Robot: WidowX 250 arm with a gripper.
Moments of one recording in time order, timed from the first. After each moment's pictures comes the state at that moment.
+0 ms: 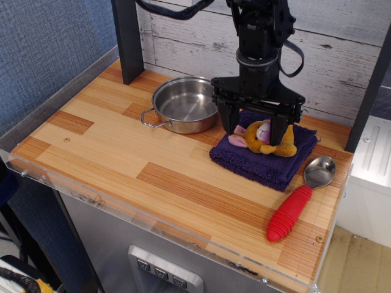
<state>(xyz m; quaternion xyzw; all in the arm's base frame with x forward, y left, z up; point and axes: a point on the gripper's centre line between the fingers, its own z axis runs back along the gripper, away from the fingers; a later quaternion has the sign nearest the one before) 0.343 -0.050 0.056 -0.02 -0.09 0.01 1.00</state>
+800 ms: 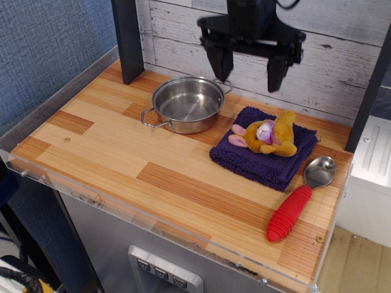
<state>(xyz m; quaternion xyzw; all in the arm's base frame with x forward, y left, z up) 0.334 -0.037 0.142 -0.01 -0.17 0.02 0.99</state>
